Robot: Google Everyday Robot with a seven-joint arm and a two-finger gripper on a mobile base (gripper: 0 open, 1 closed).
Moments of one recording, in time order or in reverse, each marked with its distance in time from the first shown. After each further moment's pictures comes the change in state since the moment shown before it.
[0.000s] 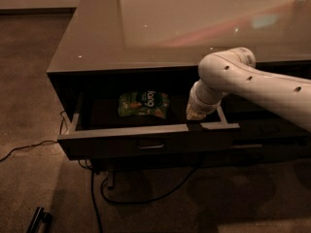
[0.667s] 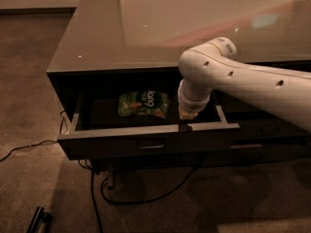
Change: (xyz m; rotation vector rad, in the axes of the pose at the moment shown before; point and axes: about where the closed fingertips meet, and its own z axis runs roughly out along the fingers) arm -0.025 0.009 -0.017 -0.035 0.088 -0.063
